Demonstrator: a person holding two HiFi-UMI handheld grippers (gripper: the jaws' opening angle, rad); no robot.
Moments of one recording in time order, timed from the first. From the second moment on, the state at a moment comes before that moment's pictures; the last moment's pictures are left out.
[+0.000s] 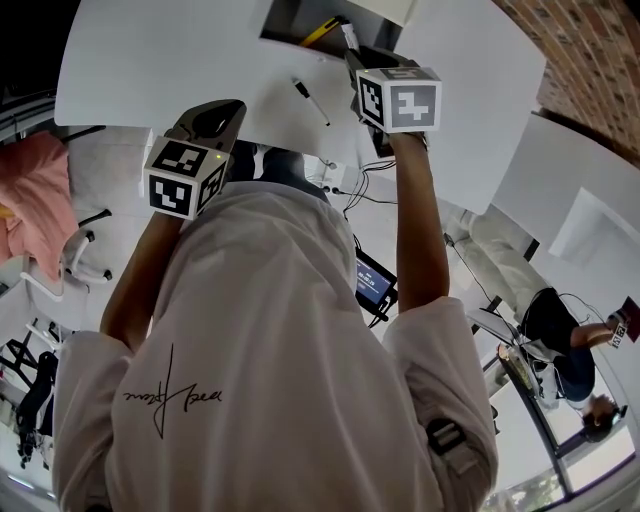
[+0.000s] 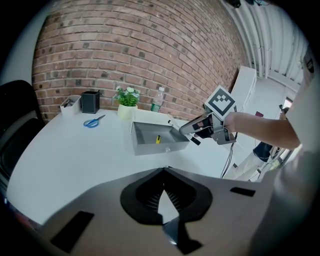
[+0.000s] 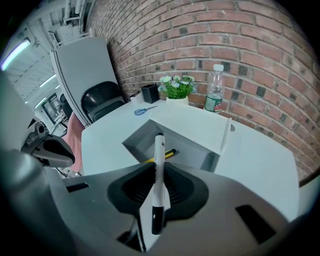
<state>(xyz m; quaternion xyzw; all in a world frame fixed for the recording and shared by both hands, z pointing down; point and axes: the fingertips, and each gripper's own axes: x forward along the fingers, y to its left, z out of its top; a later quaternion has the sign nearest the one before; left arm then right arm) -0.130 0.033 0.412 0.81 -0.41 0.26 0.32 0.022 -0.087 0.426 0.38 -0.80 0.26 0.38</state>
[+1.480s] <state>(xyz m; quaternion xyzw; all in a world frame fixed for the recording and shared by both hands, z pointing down) -0.168 0.016 0.426 0.79 -0.43 0.26 0.35 0.017 -0.117 0.470 0.38 -0.77 0.27 0.43</state>
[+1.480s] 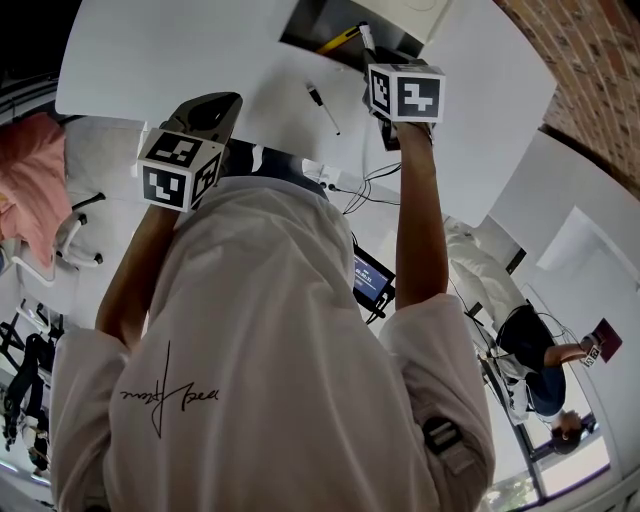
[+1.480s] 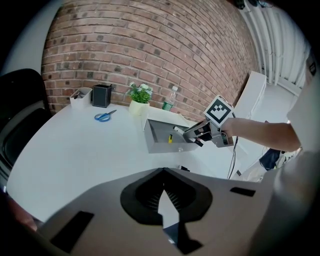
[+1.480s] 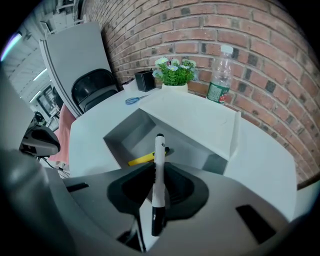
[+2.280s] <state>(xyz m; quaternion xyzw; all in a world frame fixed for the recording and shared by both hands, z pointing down) -0.171 0.012 0.432 0.78 -0.44 0.26 0.36 0.021 -0.127 0.481 0.37 -0.77 0.28 0.44</state>
